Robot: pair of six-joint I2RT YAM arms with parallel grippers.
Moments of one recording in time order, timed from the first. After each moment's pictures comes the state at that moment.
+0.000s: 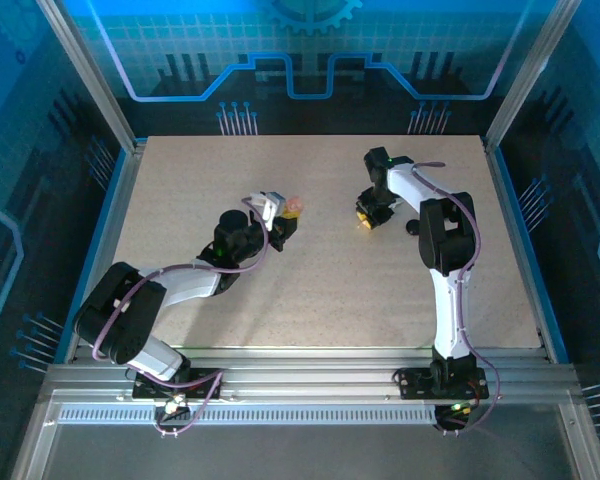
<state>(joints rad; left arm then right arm) -0.47 1.53 0.63 0.75 0.24 -0.09 0.23 2.27 1.80 -0.97 -0.13 1.20</state>
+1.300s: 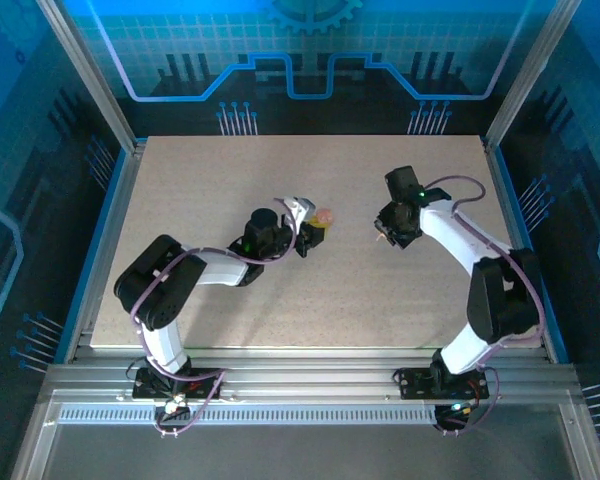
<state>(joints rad) -0.57 1.81 0.78 0.81 0.37 -0.17 0.27 1.60 1.19 -0.77 -0.02 1.12</state>
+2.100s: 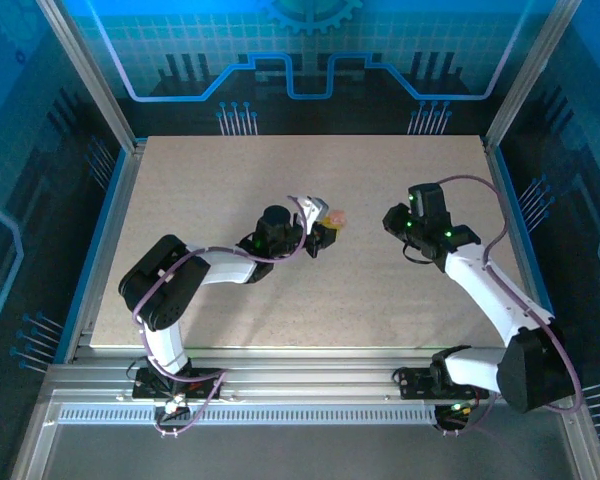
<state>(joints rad) -0.62 1.81 0.87 0.71 0.37 -0.17 0.27 1.23 0.91 -0.43 0.00 0.79</state>
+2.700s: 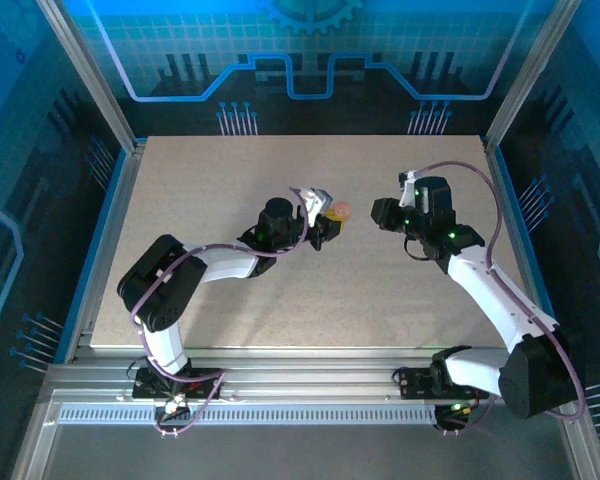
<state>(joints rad) -0.63 1.80 0.93 0.68 0.38 -0.17 0.27 1.20 0.93 -0.30 -0.23 0.47</state>
